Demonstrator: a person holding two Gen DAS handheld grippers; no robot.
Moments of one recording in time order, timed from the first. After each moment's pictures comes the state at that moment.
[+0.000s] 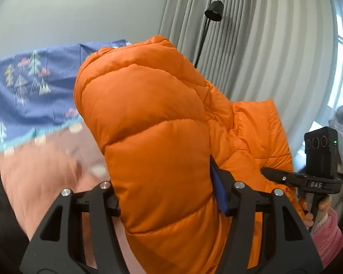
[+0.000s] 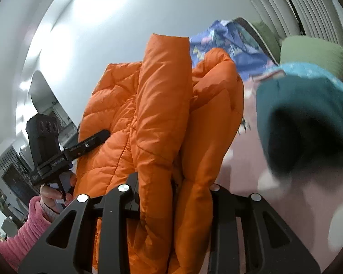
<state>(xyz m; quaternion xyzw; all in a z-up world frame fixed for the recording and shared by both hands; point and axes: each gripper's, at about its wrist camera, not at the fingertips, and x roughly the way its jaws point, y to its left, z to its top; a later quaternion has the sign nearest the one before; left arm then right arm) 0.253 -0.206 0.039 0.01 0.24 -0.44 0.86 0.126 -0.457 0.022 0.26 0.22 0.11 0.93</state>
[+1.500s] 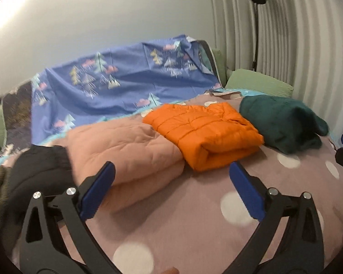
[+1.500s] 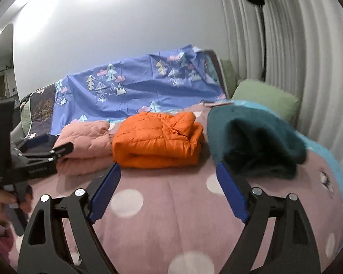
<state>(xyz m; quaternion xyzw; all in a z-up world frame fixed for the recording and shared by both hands) 0.175 -0.150 -0.023 0.09 0.23 -0.22 0.94 0.027 -0.349 -0.013 0.05 0.20 -0.11 0.97</state>
